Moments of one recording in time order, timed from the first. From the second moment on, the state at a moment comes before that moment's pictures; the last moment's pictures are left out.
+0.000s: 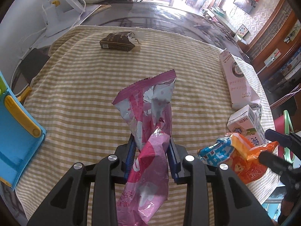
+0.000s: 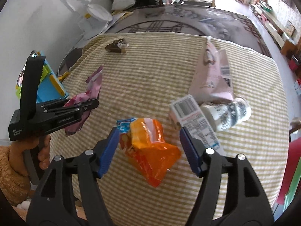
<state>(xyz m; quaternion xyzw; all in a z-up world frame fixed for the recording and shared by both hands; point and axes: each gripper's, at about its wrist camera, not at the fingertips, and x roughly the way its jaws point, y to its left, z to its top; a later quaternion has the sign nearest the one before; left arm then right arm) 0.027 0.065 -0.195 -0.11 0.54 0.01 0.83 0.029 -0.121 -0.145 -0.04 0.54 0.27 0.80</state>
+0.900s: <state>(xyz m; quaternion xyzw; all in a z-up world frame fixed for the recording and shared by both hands) 0.033 0.055 -0.172 -0.10 0.51 0.01 0.85 0.021 -0.160 -0.105 0.04 0.46 0.27 0.84</state>
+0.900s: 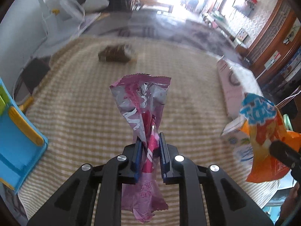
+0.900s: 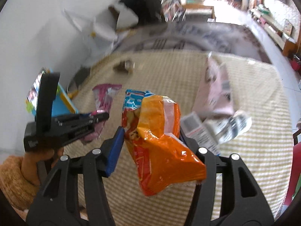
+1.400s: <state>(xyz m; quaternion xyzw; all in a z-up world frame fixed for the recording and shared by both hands) 0.019 -0.002 -0.088 -0.07 0.43 0.00 0.90 0.019 -0.203 -0.069 0.06 0.42 0.27 0.86</state>
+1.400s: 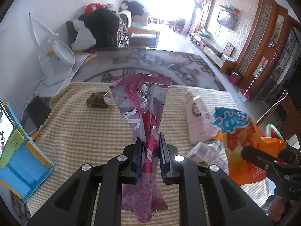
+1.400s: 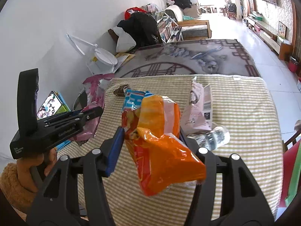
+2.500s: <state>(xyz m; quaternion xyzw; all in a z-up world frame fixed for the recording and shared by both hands) 0.008 -0.192 -0.056 -0.07 0.40 0.04 0.91 0.033 -0.398 -0.042 0.06 0.38 0.31 0.87</state>
